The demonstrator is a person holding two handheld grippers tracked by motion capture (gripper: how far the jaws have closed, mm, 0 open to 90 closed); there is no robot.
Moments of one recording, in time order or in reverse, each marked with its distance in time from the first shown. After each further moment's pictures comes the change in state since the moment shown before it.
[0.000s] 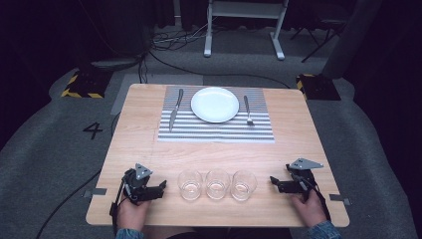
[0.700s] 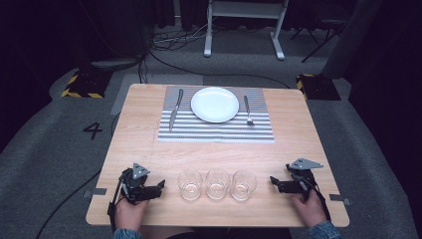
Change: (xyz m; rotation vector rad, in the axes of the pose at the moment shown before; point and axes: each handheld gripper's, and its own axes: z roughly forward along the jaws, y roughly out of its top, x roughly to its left) left arm 0.004 0.002 -0.010 -0.023 -0.024 -0.020; right arm 0.000 0.000 0.000 0.000 0.000 0.000
